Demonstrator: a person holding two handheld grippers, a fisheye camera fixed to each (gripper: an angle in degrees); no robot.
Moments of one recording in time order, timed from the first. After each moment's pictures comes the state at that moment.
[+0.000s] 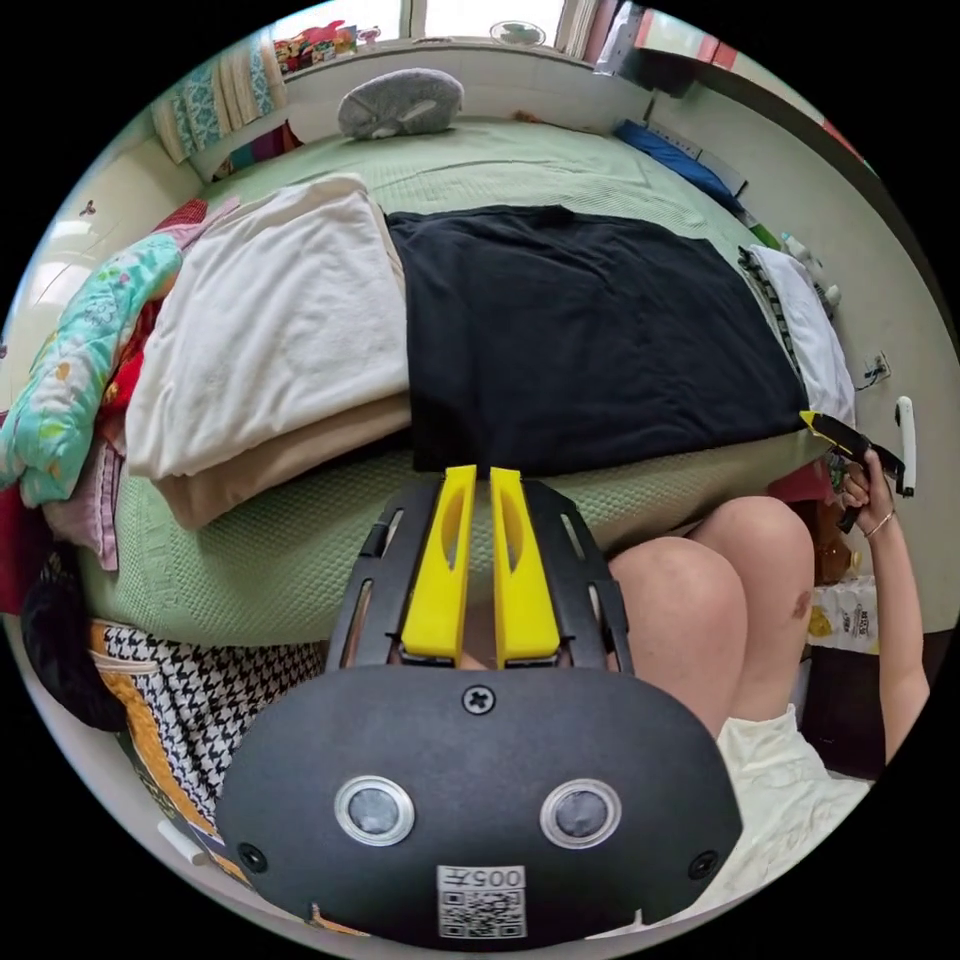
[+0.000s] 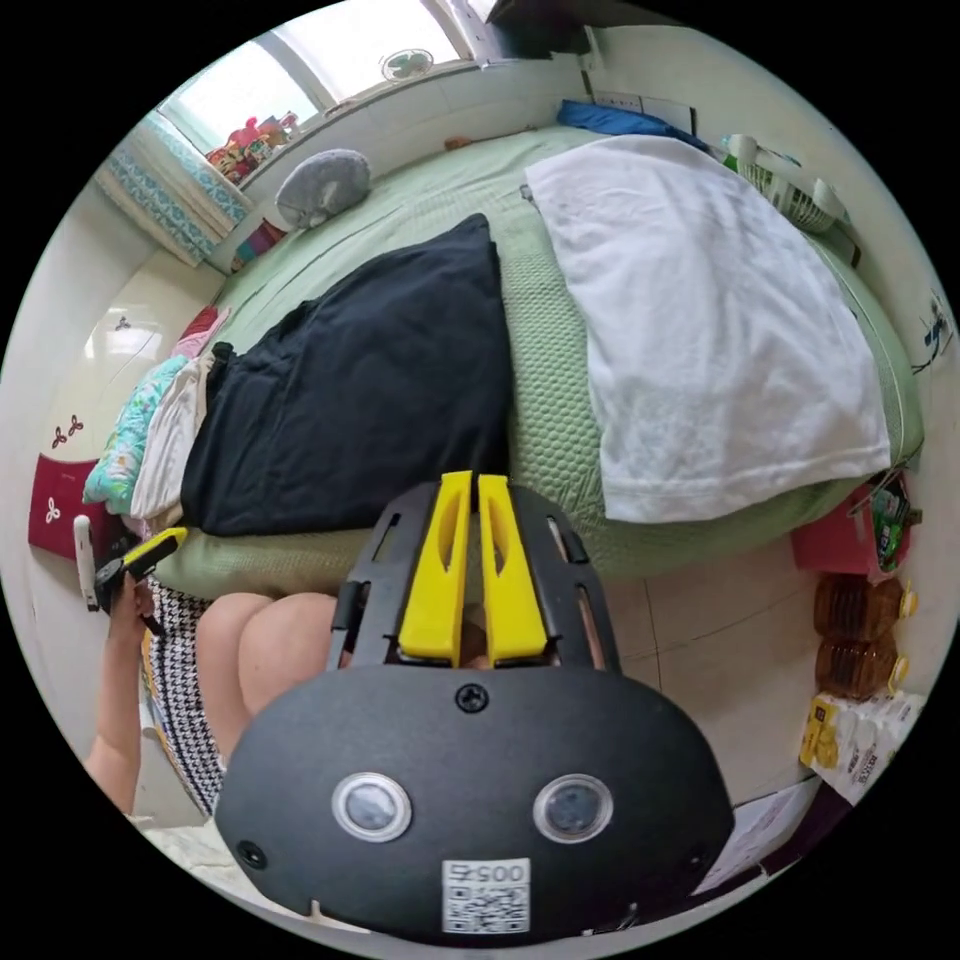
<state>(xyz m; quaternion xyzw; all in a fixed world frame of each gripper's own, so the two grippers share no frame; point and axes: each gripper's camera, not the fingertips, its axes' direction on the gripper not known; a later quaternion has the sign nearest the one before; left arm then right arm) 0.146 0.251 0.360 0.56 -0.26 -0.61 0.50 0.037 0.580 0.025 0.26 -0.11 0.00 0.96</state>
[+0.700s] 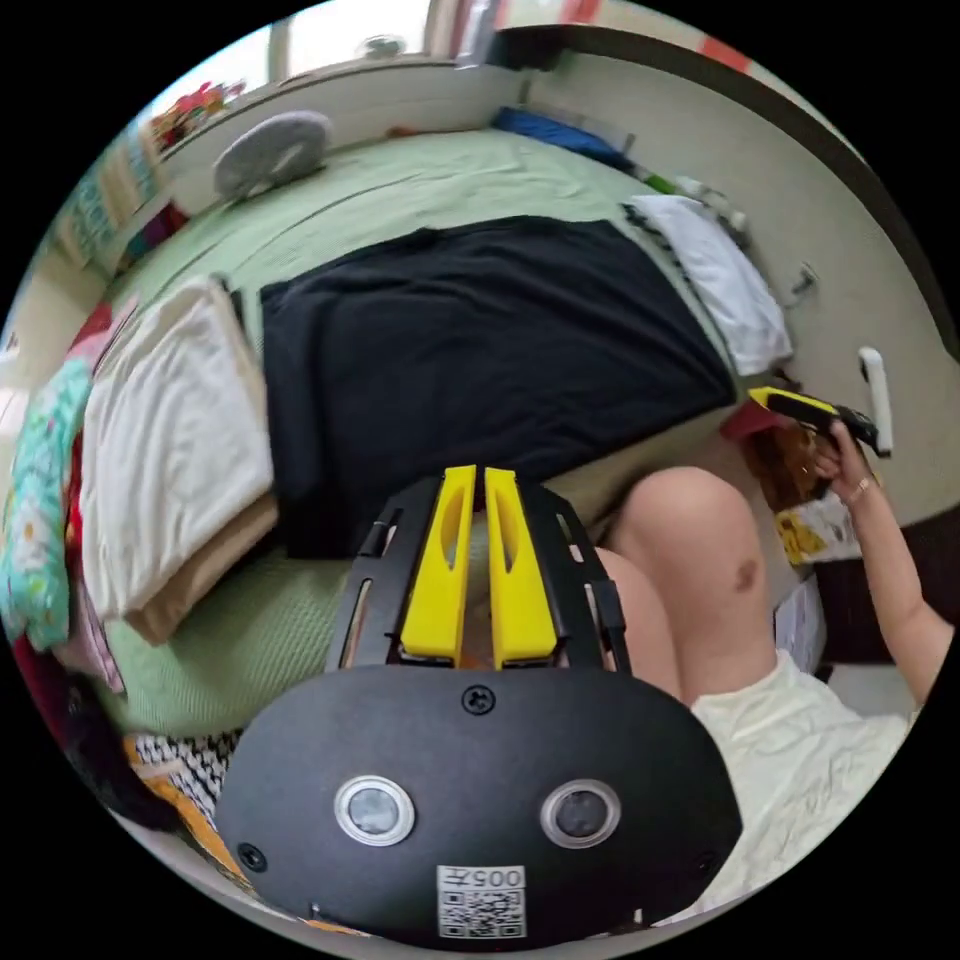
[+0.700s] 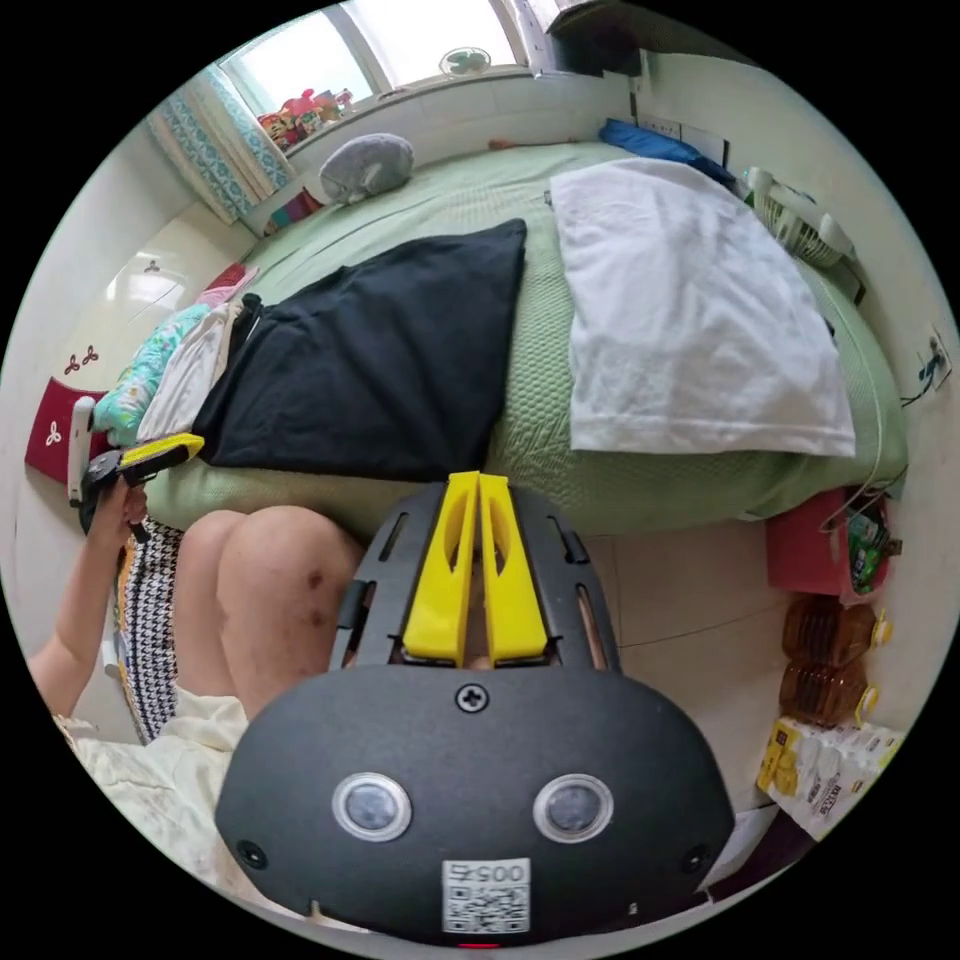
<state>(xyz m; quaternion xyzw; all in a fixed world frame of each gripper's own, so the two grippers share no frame) 0.171 0.070 0.273 0.55 -0.32 -0.47 0.61 0.063 0.662 0.002 0.26 -0.08 -0.05 0.96</state>
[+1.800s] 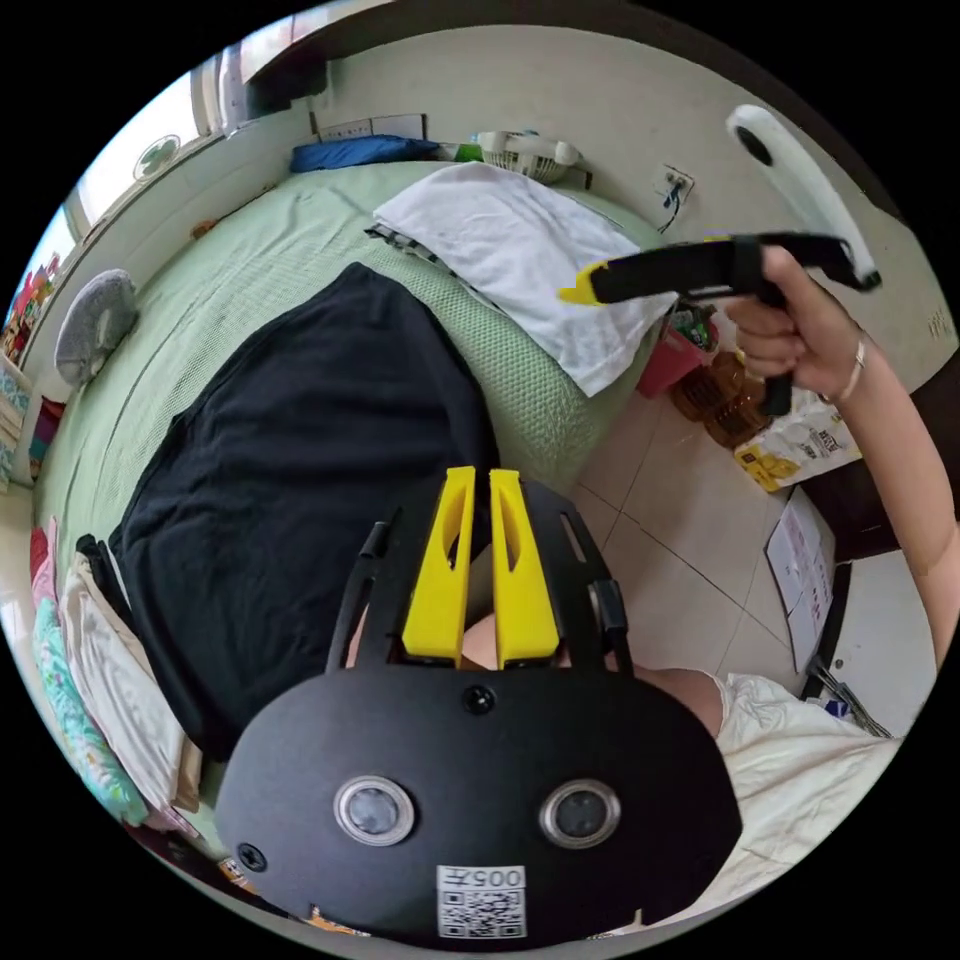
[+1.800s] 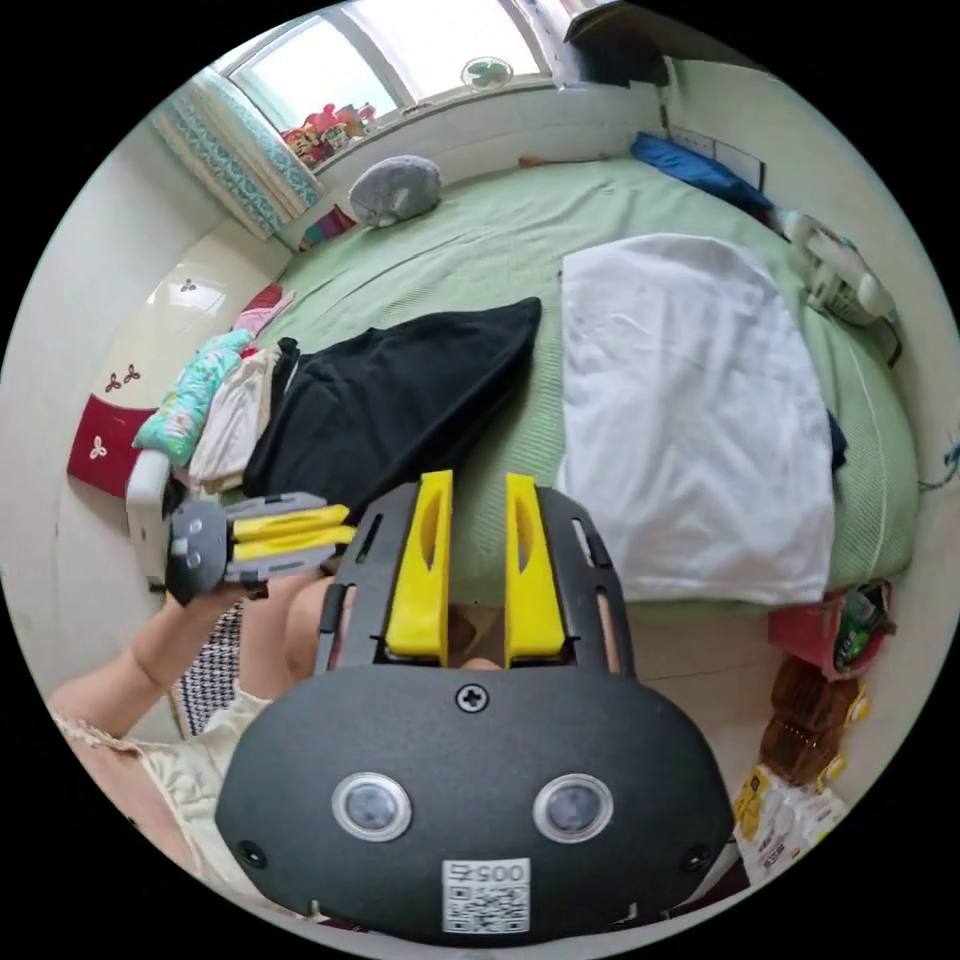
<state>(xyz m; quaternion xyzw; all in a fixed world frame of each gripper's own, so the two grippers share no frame) 0.209 -0.171 0.143 0.51 -0.38 -0.38 0.67 0.100 0.535 -0.155 0.23 -0.16 -0.09 0.96</state>
